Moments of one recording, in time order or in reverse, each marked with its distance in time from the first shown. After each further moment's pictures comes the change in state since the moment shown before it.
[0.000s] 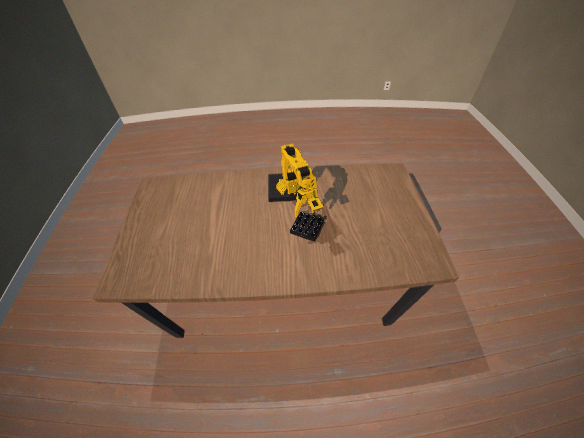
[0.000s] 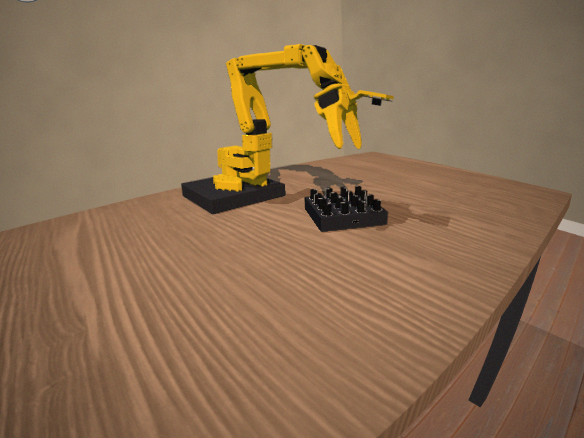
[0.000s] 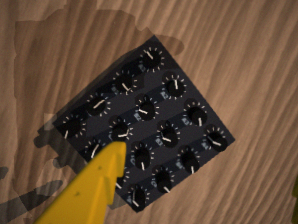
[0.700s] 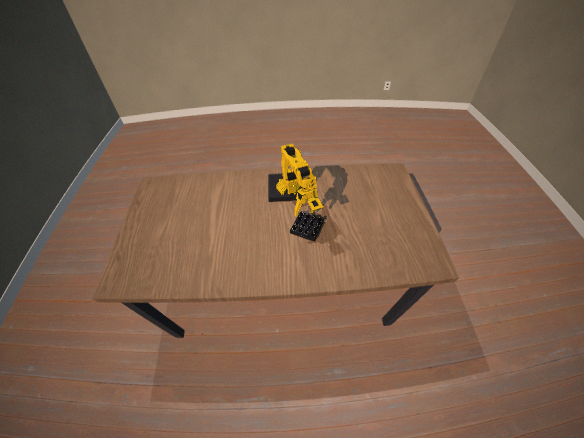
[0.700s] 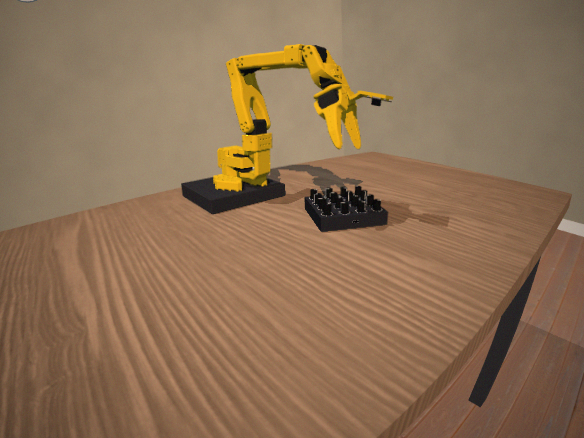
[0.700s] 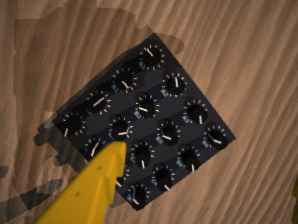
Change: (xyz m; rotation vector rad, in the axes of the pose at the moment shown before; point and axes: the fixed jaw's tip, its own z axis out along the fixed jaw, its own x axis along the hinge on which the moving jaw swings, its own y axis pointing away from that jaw) arm 0.001 0.000 0.000 0.000 0.007 0.000
